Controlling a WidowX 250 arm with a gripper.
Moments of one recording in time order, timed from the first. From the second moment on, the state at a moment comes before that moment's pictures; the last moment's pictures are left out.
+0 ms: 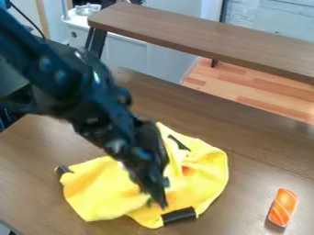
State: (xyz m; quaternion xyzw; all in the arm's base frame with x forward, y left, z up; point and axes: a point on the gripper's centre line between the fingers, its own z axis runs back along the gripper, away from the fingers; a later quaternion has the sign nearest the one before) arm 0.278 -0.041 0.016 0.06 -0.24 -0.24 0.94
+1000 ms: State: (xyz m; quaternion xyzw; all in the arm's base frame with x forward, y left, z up) arm 0.356 0.058 0.064 0.09 -0.20 -0.07 0.97
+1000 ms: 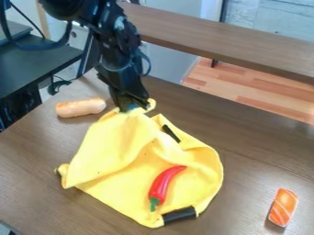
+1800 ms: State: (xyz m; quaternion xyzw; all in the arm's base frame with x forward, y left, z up) arm 0.363 0.119 0.058 0.13 -0.16 0.07 0.98
